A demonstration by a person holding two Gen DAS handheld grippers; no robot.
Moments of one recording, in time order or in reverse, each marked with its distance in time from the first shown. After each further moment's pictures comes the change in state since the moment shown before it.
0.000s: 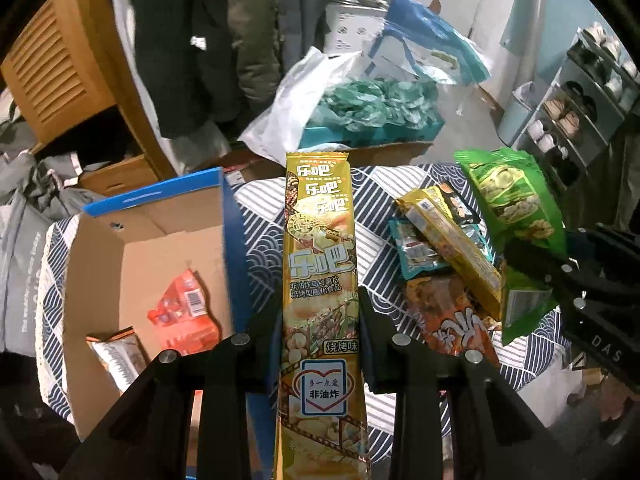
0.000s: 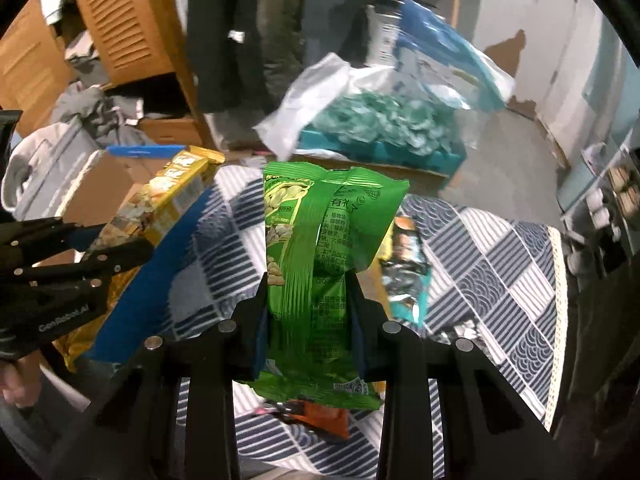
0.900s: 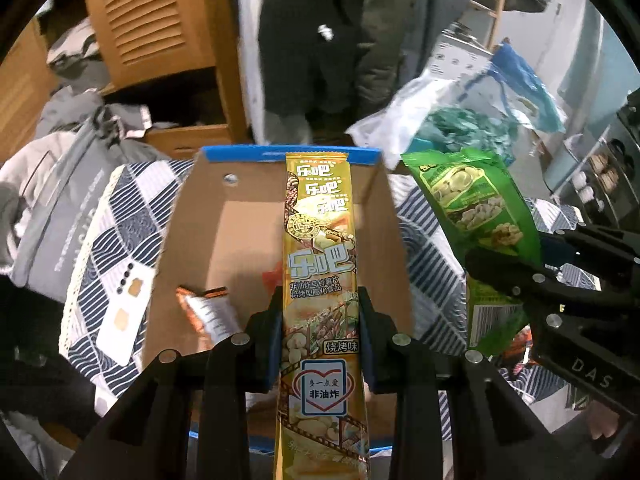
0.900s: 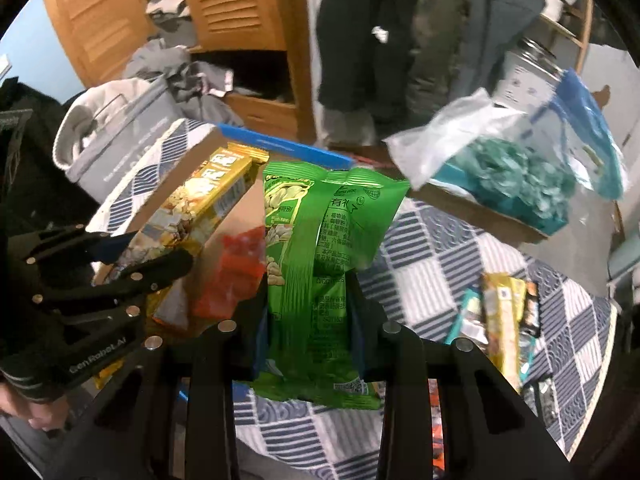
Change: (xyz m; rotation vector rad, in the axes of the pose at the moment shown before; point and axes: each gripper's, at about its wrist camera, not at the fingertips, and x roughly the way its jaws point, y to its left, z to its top) left arm -0.029 0.130 -0.048 -0.202 -0.033 0.104; right arm 0.032 0.157 0.040 -0.201 0.034 0.177
